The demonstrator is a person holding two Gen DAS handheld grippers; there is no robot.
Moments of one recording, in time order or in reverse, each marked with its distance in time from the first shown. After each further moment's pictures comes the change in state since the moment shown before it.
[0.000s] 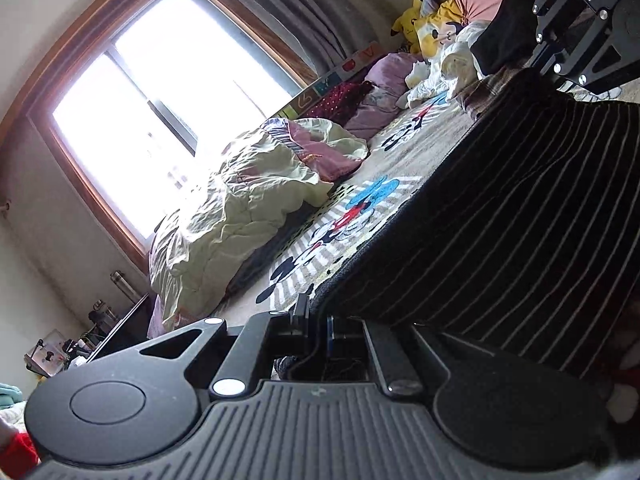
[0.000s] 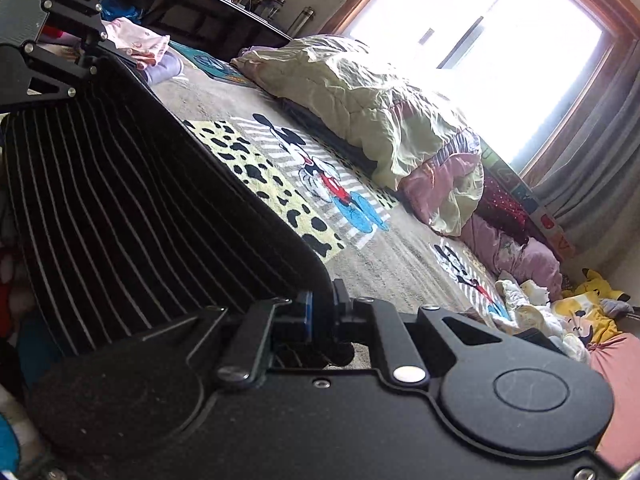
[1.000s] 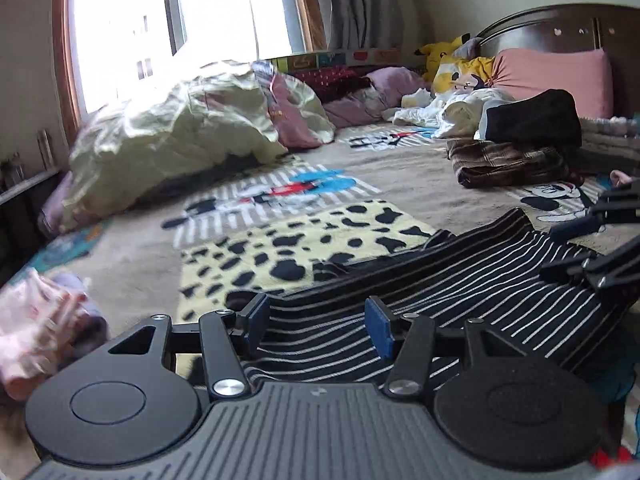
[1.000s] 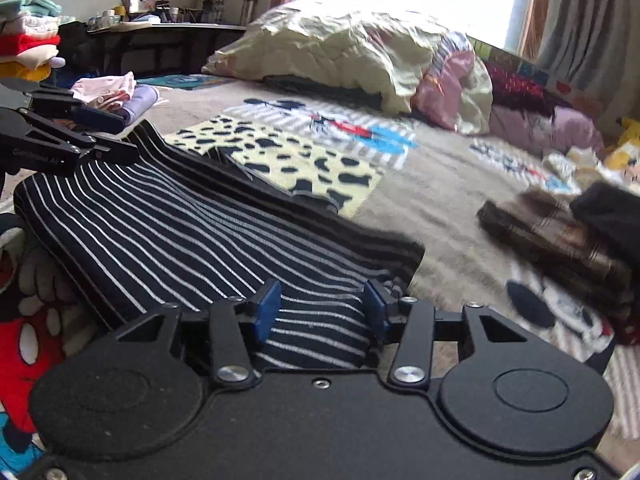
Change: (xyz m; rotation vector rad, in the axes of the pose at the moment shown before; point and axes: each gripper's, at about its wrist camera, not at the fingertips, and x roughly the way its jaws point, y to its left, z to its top) left arm 0.048 0.046 -0.024 -0.581 0.155 -0.361; right arm 0.016 0.006 -0.038 0.462 0.108 0.161
